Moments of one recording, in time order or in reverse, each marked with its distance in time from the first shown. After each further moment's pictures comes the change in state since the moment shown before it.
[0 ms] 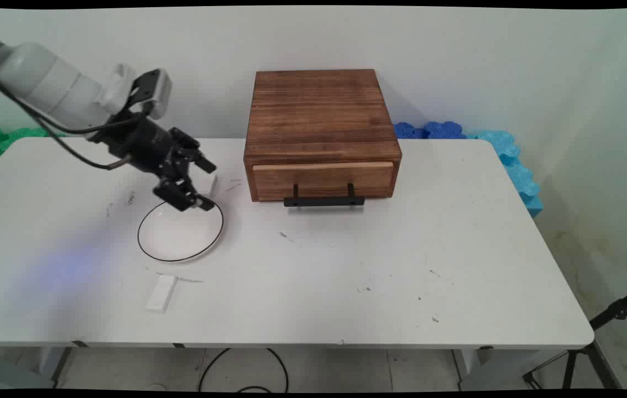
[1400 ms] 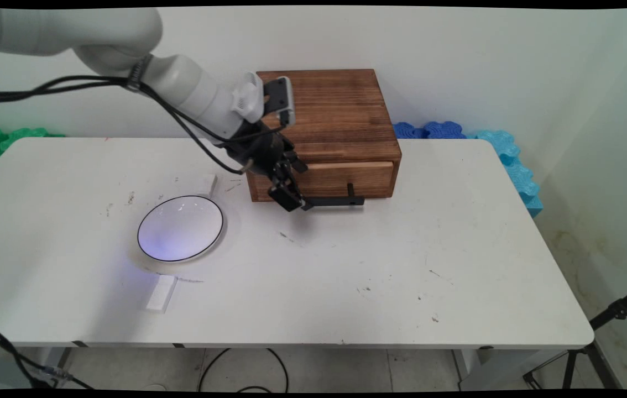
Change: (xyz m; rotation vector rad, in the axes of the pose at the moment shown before) arm 0.128 0.007 0.113 0.019 0.011 0.035
